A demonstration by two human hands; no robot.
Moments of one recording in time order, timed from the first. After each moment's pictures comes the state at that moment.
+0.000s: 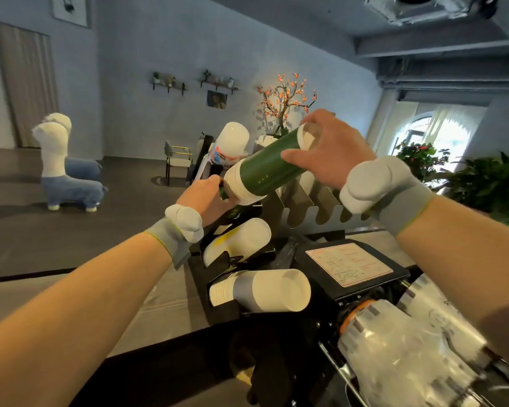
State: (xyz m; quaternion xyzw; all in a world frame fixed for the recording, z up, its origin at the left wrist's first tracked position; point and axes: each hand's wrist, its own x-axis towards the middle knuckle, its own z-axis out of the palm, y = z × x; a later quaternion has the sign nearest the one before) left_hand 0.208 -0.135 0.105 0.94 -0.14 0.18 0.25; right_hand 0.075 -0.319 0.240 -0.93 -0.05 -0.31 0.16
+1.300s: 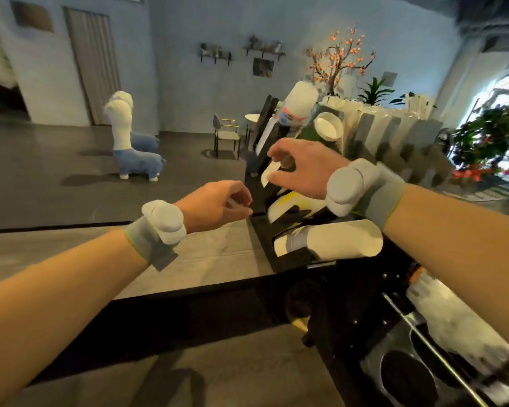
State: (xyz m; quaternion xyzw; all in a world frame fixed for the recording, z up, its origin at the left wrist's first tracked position) left_hand 0.098 -0.015 0.069 0.92 -0.24 0.01 0.31; right_hand 0.067 -0.214 0.161 -0.97 -0.20 -0.12 0.10
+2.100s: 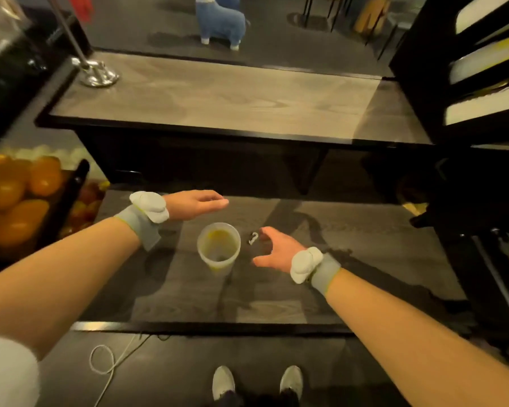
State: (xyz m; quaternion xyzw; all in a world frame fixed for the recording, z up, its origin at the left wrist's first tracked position) left_hand -0.124 0.312 -0.201 0.89 0.01 -0.28 0.37; right_hand -0.128 0.052 -0.244 -0.89 -0.15 0.34 0.26
